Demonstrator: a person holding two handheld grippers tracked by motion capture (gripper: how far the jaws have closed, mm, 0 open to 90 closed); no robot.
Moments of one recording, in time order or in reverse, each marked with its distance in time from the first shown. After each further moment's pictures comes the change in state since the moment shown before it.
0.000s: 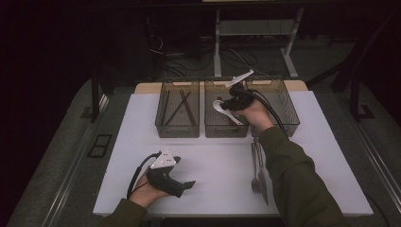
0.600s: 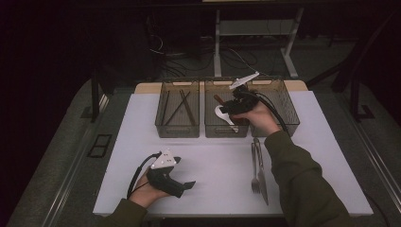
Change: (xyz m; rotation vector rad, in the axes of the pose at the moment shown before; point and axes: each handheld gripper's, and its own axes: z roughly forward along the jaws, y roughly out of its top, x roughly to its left) left arm 0.001 0.000 0.000 0.006 0.000 0.009; right arm 0.007 -0.009 -0.022 -0.058 0.050 0.006
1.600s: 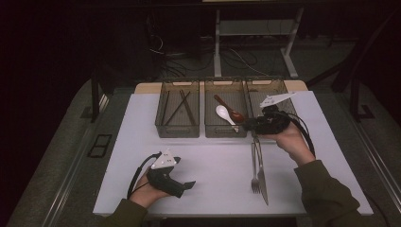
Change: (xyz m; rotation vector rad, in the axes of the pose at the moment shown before) left arm -0.001 -0.001 0.000 0.005 0.005 -0.008; right arm 0.027 -0.072 -0.078 -0.053 0.038 0.050
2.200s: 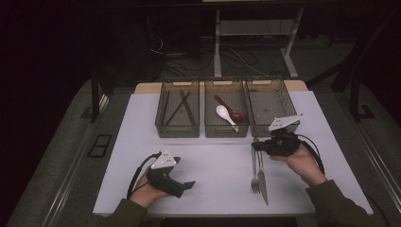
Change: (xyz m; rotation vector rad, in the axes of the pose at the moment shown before) left arm 0.000 0.000 0.000 -0.001 0.003 -0.001; right arm 0.018 -0.056 -0.013 0.078 0.027 0.002
